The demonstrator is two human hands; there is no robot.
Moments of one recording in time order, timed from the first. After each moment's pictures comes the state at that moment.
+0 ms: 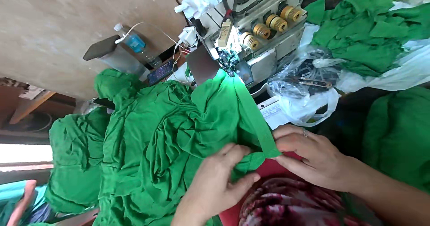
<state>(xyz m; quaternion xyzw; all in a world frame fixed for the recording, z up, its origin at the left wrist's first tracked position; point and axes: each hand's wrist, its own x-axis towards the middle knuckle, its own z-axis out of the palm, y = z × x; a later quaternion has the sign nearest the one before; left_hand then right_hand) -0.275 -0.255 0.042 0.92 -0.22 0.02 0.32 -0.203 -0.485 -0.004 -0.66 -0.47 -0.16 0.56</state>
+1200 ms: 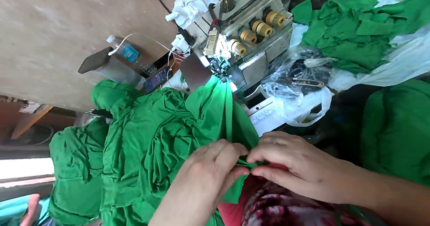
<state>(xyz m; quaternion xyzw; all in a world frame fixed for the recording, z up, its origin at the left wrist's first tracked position) -0.255 -0.260 0.097 0.94 -0.31 0.05 0.16 -0.207 -0.481 0.014 -0.71 -0.47 -0.06 0.53</state>
